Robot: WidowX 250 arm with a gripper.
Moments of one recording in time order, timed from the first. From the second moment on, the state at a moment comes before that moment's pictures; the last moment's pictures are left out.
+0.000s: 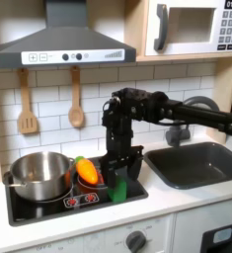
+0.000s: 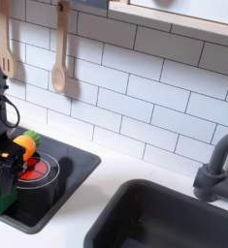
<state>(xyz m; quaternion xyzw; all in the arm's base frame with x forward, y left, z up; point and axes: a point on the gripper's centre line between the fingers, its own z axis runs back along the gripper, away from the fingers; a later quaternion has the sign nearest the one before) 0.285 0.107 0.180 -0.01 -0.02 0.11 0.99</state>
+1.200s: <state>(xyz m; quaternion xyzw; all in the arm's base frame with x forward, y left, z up) 0.294 0.109 0.162 -0.01 0.01 0.12 0.99</state>
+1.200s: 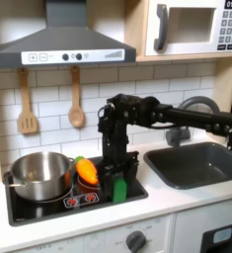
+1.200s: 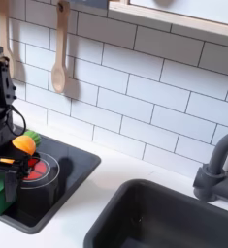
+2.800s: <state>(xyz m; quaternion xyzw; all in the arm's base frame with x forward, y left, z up) 0.294 0.110 0.162 0.00 0.01 0.12 0.99</state>
